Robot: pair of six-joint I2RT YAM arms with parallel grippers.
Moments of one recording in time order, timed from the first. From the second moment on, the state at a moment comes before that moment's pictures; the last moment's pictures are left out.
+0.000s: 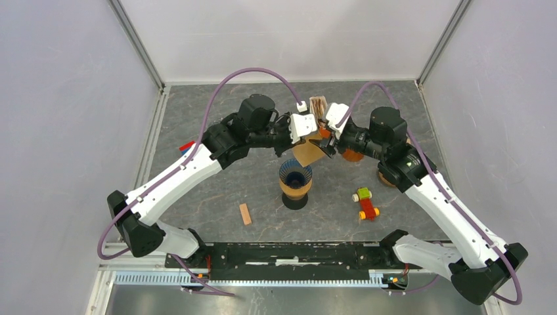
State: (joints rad) left arm -0.83 1.40 1.48 -0.55 0.35 0.51; right arm 0.57 1.04 1.13 -0.31 -0.42 -0.46
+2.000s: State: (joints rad) left arm -0.87 1.41 1.48 -0.53 0.30 0.53; right arm 0.56 1.01 1.10 -0.34 -0.41 -0.55
